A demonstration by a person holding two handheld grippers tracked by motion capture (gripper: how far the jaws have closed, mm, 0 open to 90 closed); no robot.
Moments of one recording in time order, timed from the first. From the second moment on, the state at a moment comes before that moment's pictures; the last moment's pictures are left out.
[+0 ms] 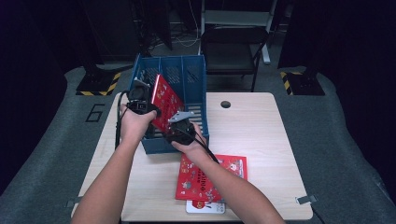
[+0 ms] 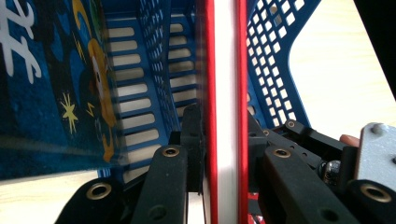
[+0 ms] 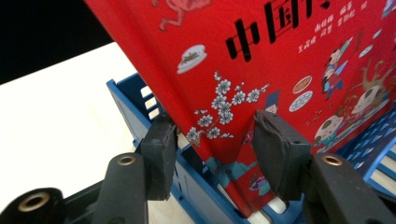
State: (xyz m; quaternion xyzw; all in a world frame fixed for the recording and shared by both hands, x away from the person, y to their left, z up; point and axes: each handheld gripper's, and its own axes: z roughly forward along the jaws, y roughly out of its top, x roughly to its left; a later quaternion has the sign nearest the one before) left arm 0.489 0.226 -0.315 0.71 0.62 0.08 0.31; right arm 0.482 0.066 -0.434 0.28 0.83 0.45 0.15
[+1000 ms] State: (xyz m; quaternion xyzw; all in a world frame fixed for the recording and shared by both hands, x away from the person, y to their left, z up) left arm 0.483 0.213 -0.316 0.71 0.60 0.13 0.35; right arm 0.489 0.055 -0.430 0.30 0.82 0.46 0.15
